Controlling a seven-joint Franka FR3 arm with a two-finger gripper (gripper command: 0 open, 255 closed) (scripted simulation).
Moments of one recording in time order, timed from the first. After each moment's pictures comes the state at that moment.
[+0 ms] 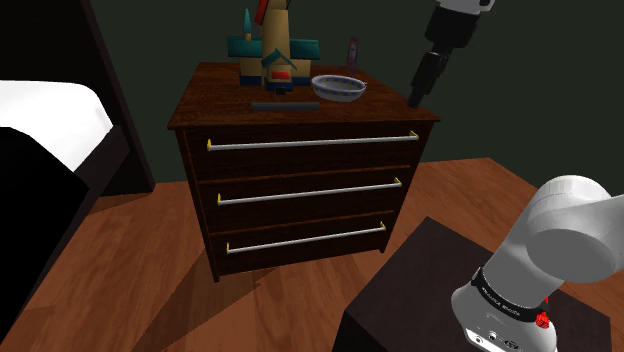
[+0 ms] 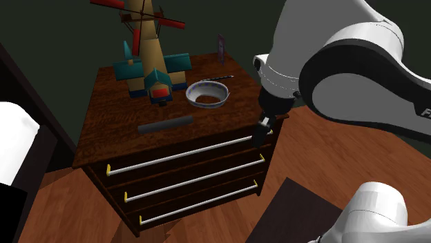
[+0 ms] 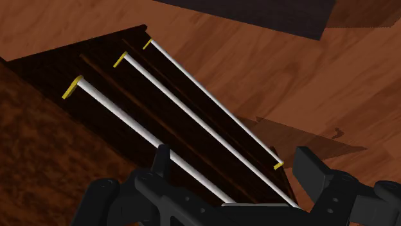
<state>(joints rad) 0.01 -0.83 0.07 -2.33 -0.01 1.63 -0.12</state>
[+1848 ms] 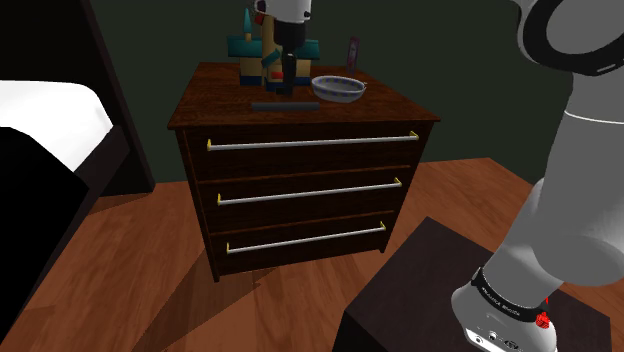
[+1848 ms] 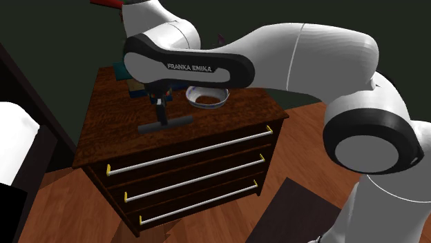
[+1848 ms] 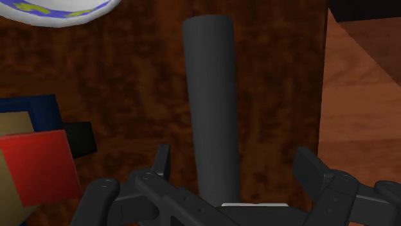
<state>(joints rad) 0.14 0.24 0.06 -1.40 -0.07 1.70 -0.70</state>
